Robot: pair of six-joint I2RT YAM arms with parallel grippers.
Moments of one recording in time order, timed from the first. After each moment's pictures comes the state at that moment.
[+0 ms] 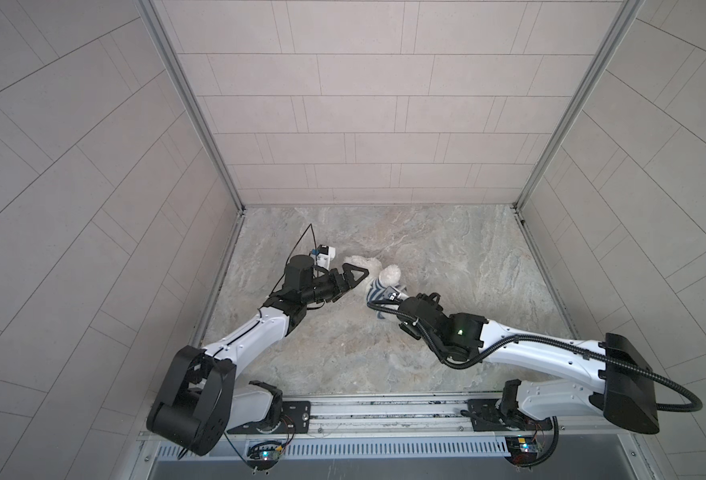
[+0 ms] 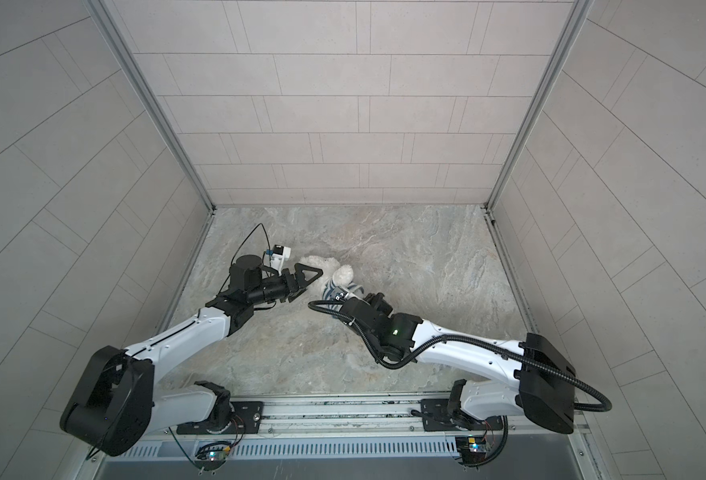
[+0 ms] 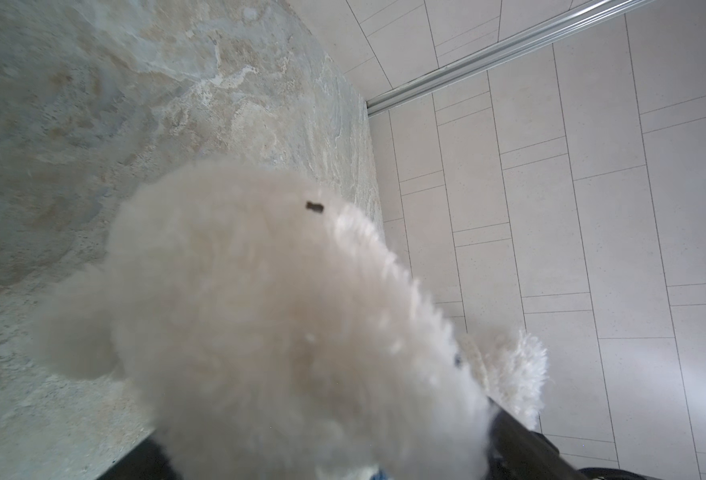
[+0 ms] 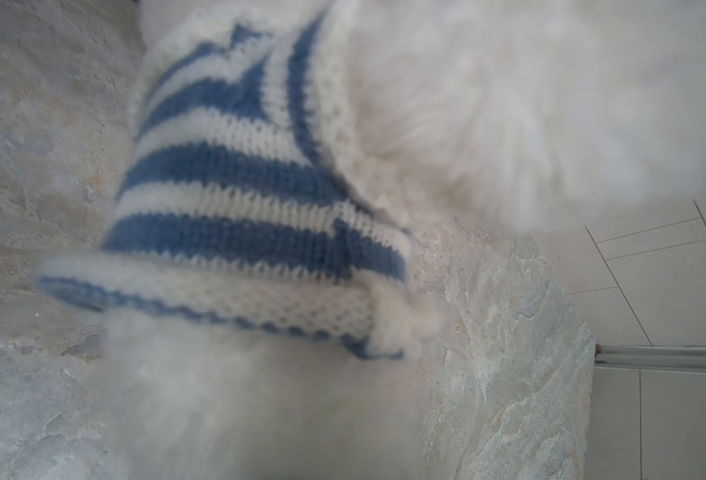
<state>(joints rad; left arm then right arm) -0.35 1.28 0.60 0.25 0.66 -0.93 1.06 1.30 0.84 -0.41 0.63 -0.11</state>
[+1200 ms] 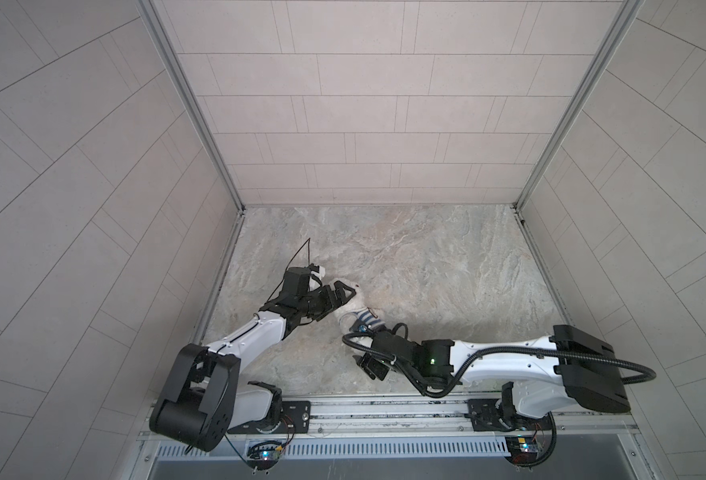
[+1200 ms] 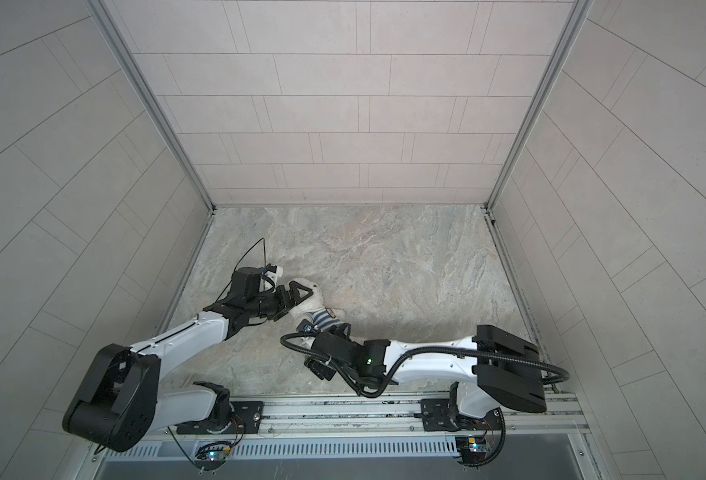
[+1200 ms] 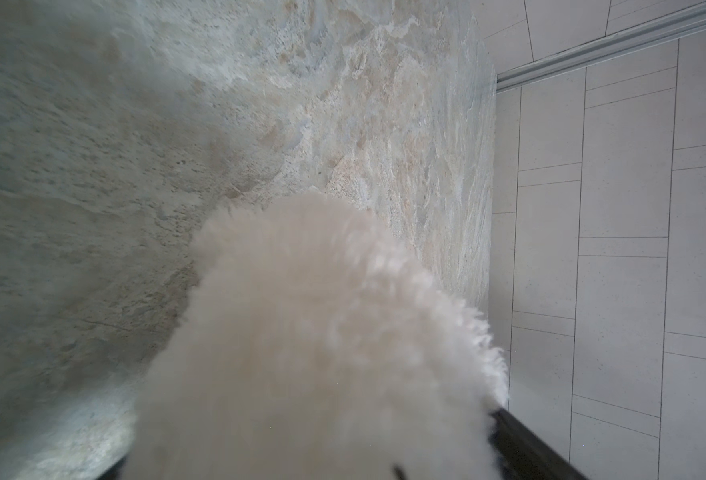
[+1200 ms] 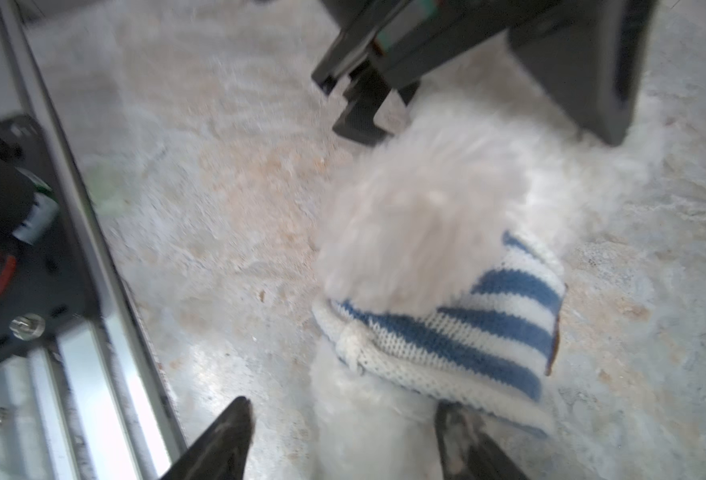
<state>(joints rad) -0.28 1.28 0.52 0.00 0.58 -0.76 1.27 1.41 0.76 -0.01 0.28 0.23</state>
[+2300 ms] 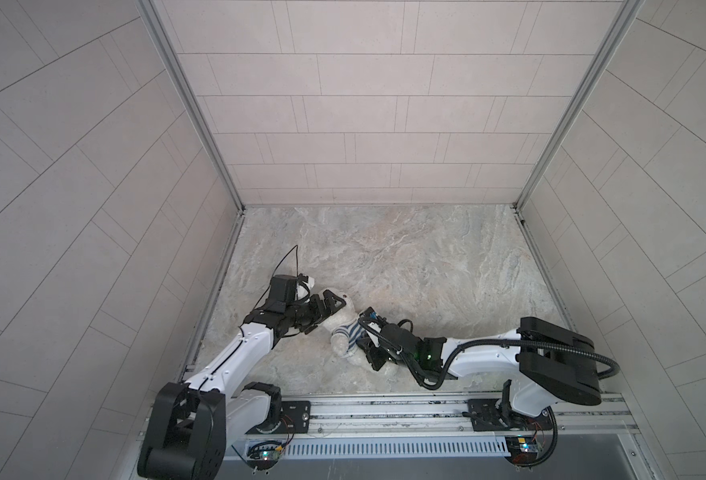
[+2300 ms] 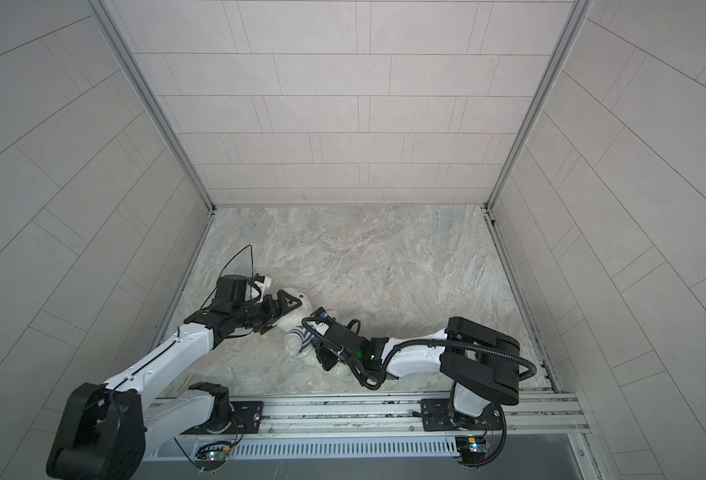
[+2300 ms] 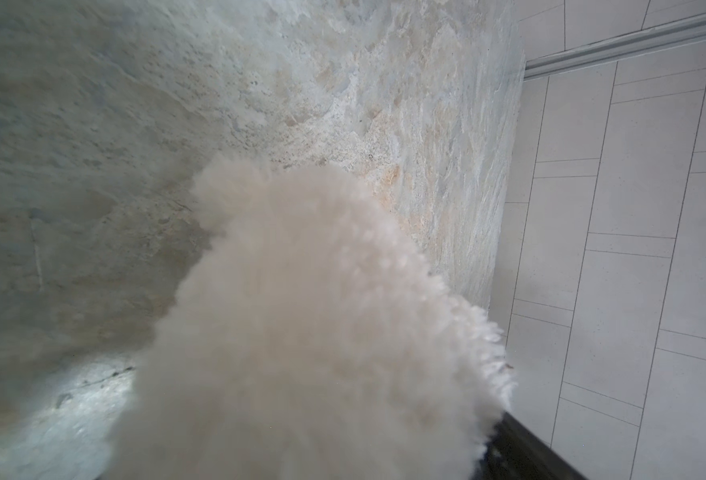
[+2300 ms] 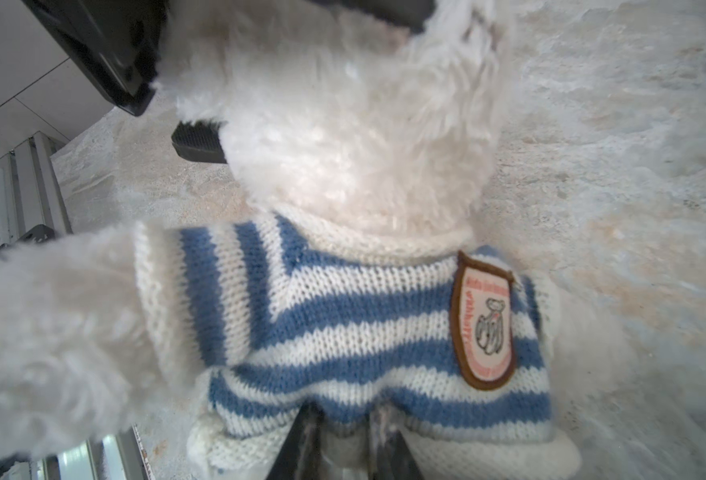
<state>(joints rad) -0.19 1.10 0.48 -0.26 0.64 -0.75 1.16 1.60 0.65 0.36 0.15 0.41</state>
